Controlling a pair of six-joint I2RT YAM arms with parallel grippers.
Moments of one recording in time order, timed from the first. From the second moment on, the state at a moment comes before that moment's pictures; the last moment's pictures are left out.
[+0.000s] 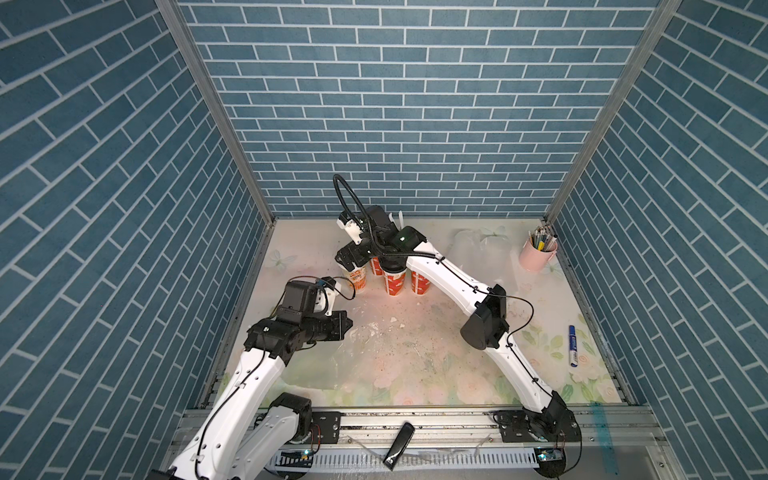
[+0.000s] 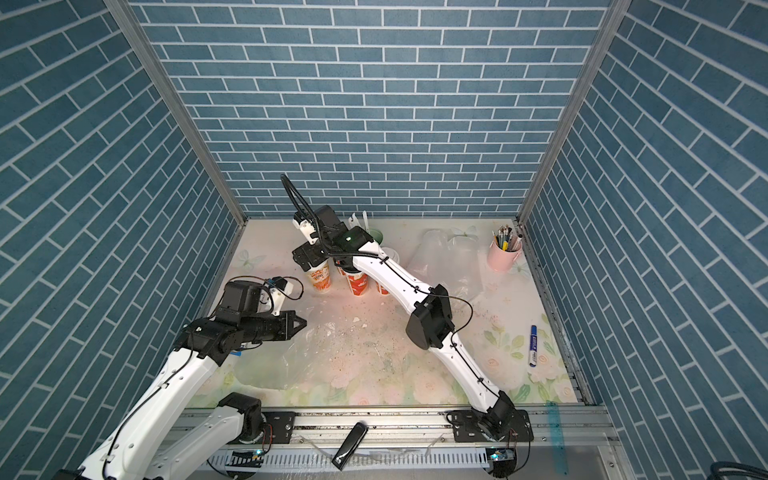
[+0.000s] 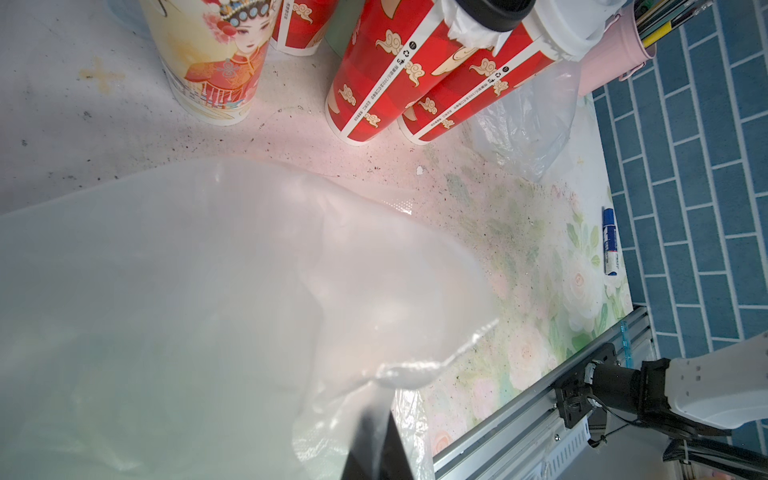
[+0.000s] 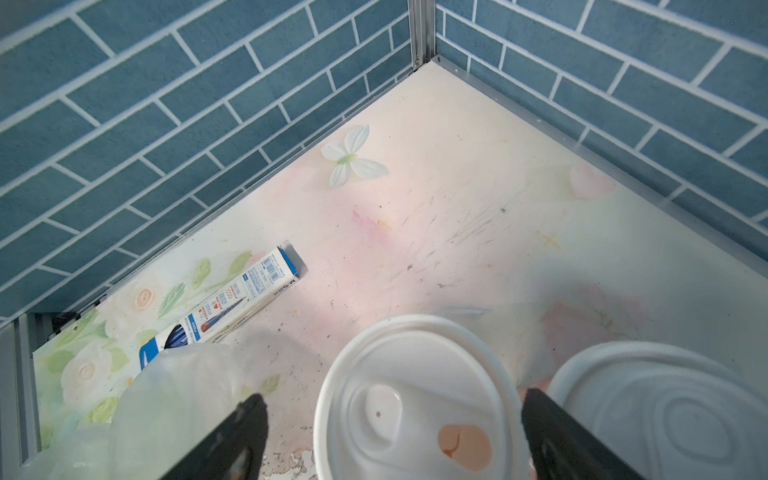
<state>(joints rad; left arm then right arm) -0.27 0.85 0.79 -0.85 0.42 -0.33 0.94 2.49 2.64 -0.81 -0.15 0.05</state>
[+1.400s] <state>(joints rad) -0.26 0.84 0.79 -0.85 0.42 -0.33 0.95 2.52 2.64 -0.82 -0.06 -0.03</state>
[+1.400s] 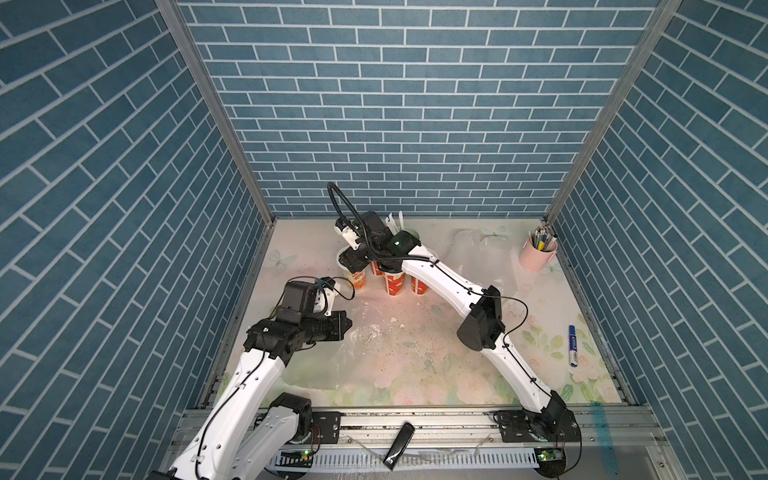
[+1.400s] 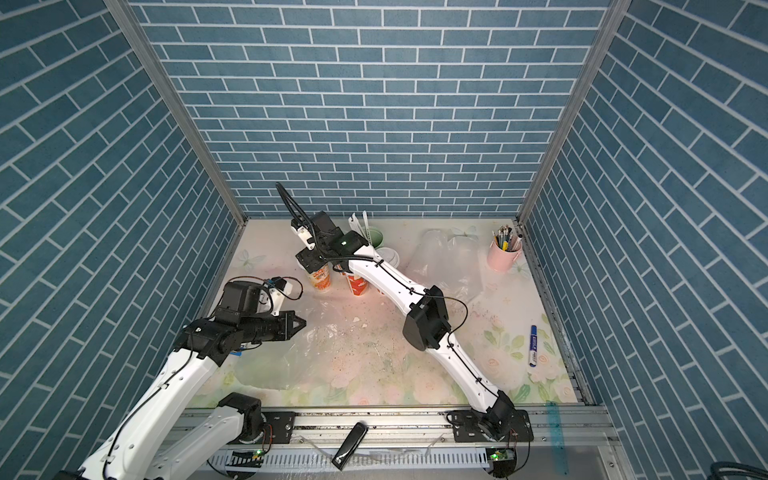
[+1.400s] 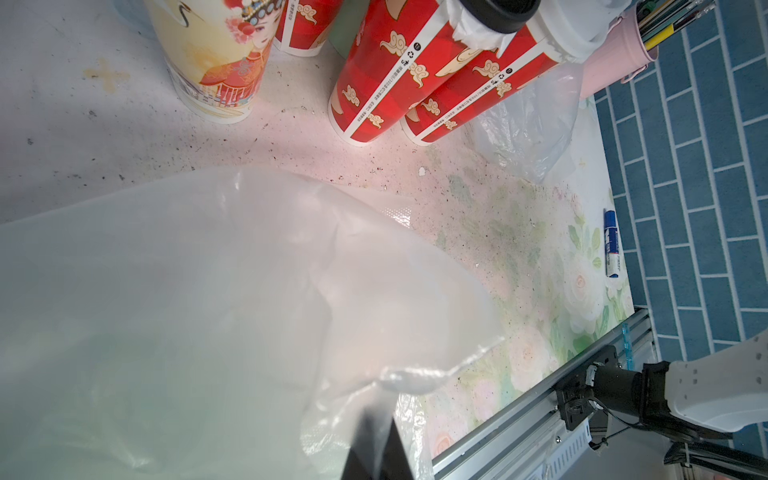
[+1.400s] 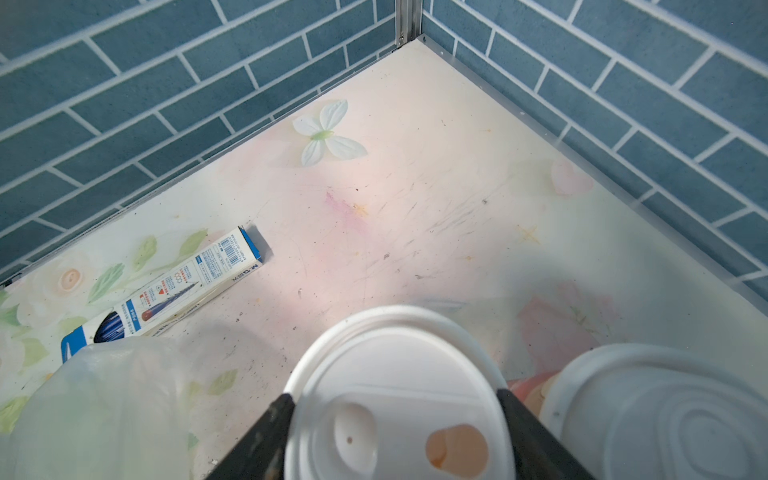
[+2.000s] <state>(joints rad) -0.26 0.84 0.79 -0.85 0.42 -0.33 0.96 2.52 2.65 -0.82 -0.04 -0.05</state>
